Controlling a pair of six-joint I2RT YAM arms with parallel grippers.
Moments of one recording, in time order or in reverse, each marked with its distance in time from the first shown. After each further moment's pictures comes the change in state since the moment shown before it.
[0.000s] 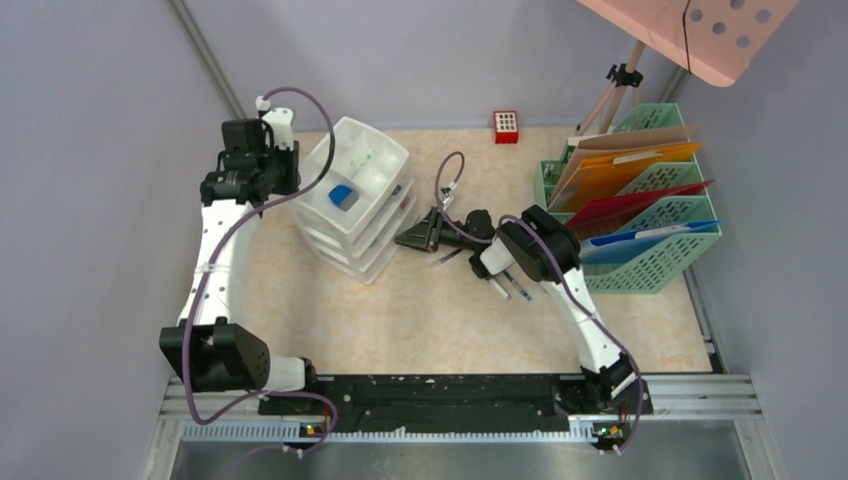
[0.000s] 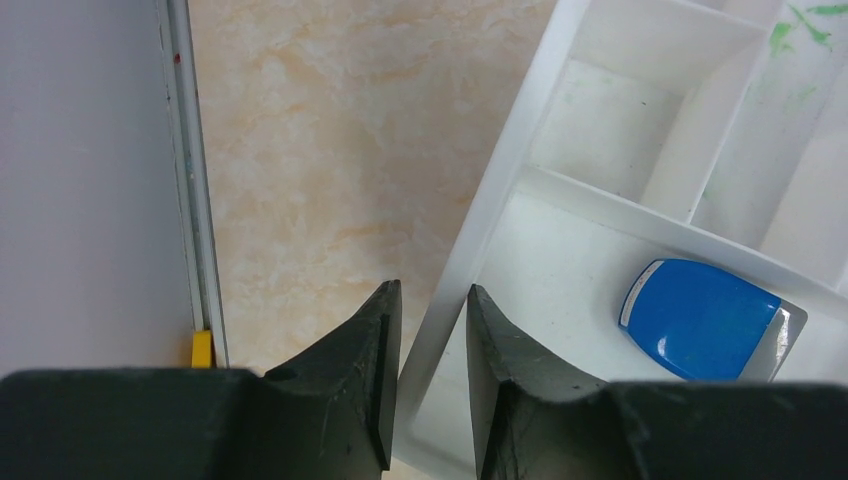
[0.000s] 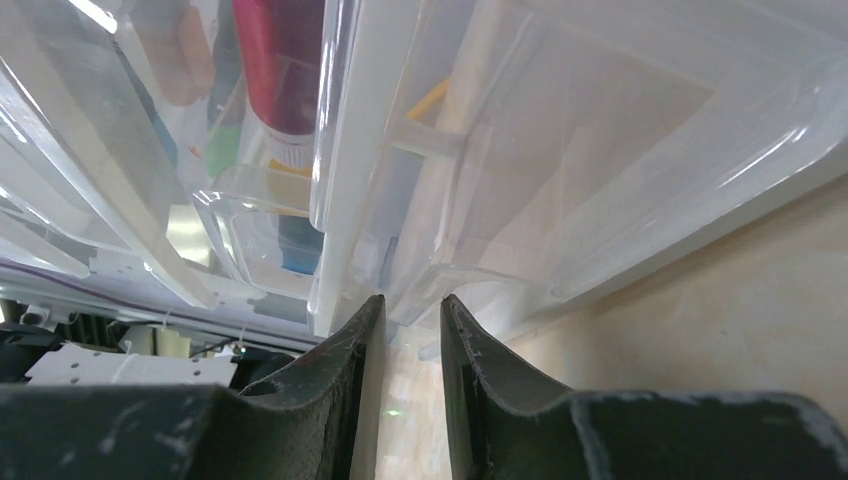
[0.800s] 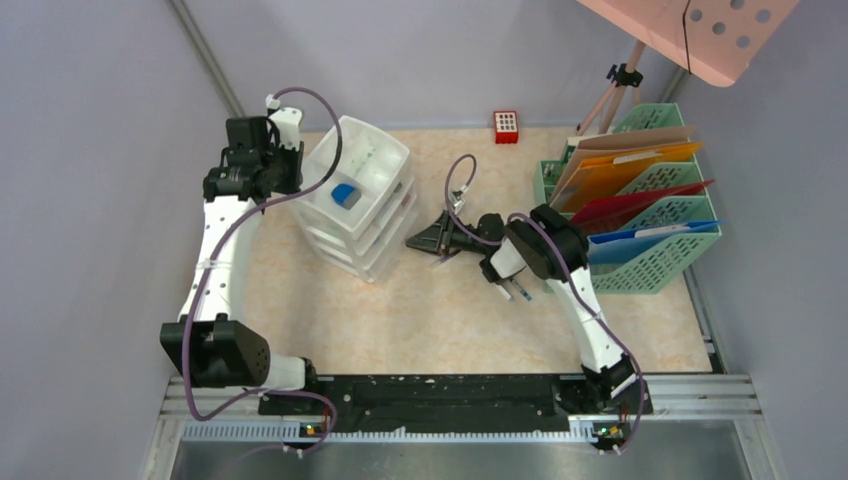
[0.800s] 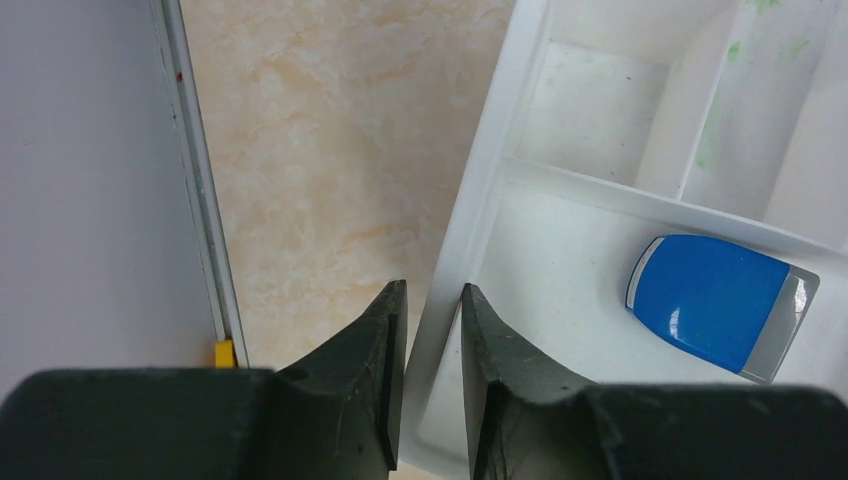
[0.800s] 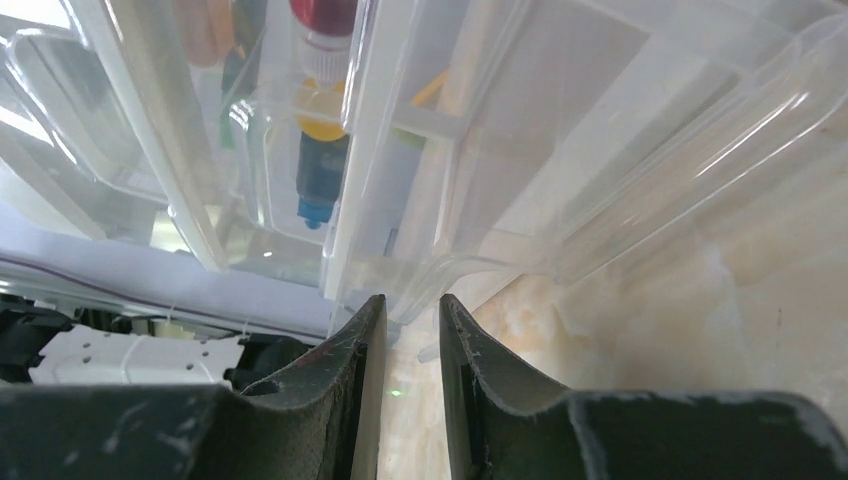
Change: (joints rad) left arm -0.012 0.016 0.025 -0.025 0.003 0.070; right arm -0.045 -0.037 -0.117 0.073 -0.020 0.005
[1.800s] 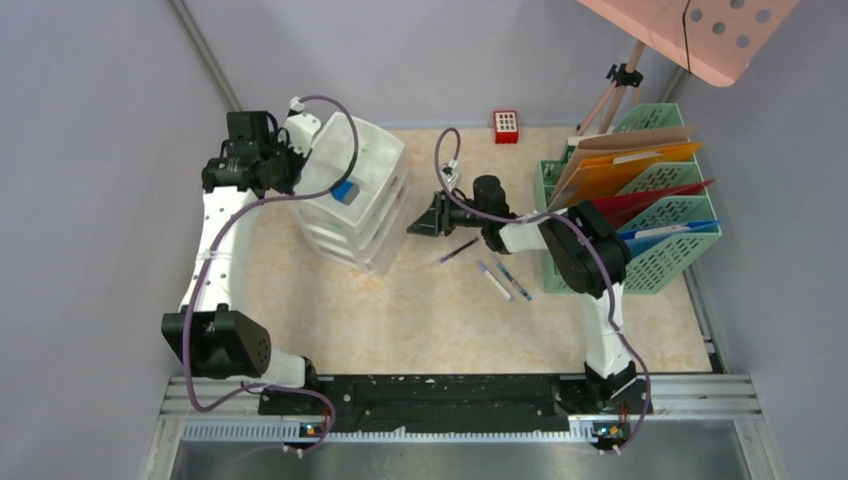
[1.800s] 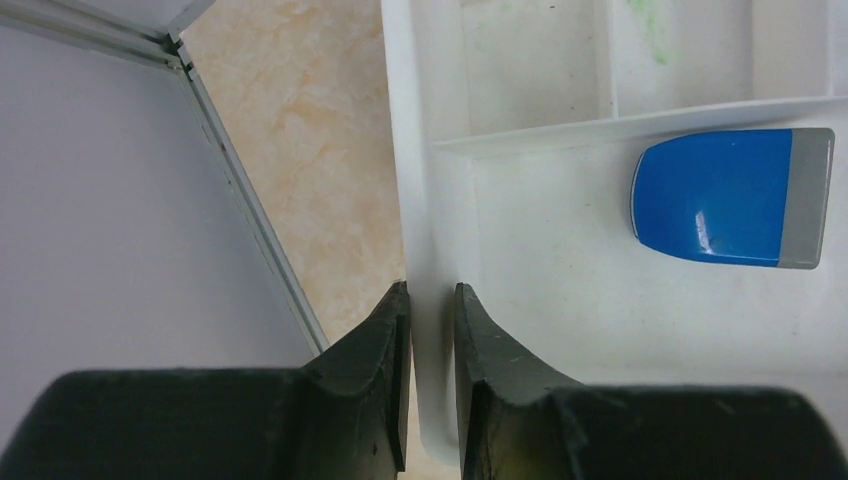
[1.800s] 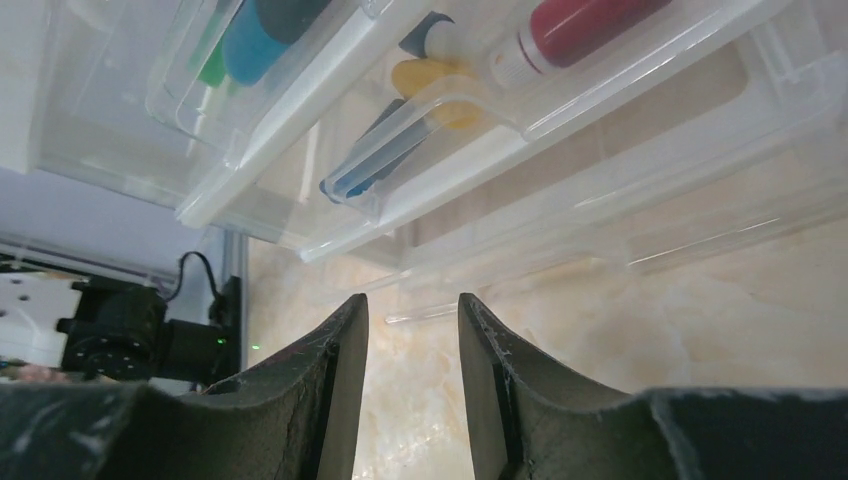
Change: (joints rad) left arm 0.001 0.051 0.074 -0.085 0.061 0.326; right arm -0.022 -0.318 0.035 -0.639 -0.050 -0.636
